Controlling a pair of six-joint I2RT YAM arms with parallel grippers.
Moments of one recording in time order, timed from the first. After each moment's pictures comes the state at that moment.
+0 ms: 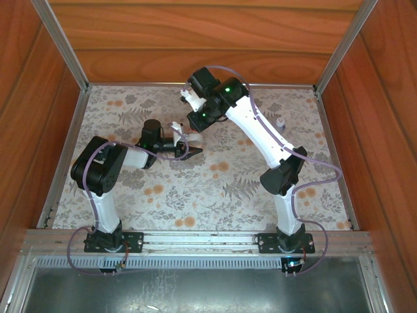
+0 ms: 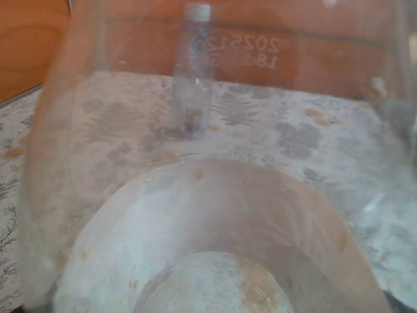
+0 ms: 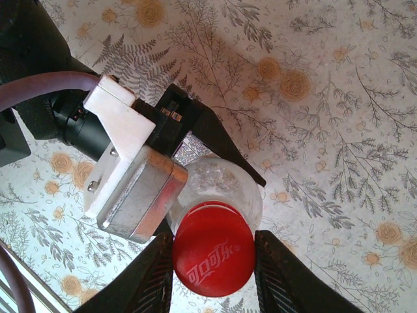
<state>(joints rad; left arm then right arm) -0.41 1.88 0.78 0.80 1.03 0.18 0.79 2.08 2.39 -1.43 -0.09 -0.01</state>
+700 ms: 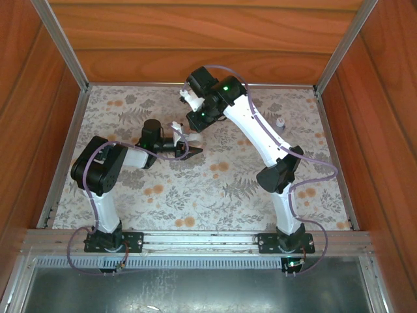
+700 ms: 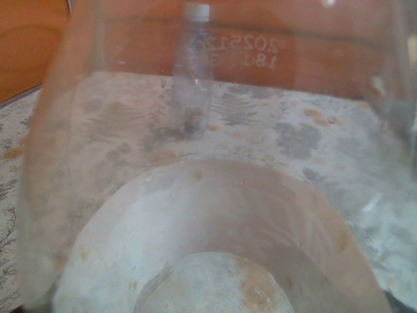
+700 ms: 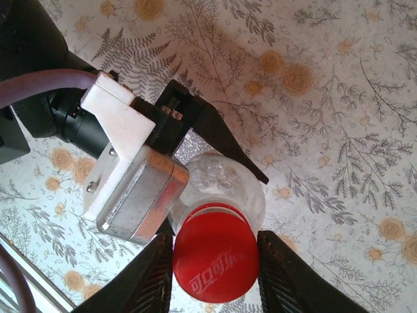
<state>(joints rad) -0.41 1.88 0.78 0.80 1.03 0.19 0.79 2.13 2.47 -1.49 -0.10 -0.01</state>
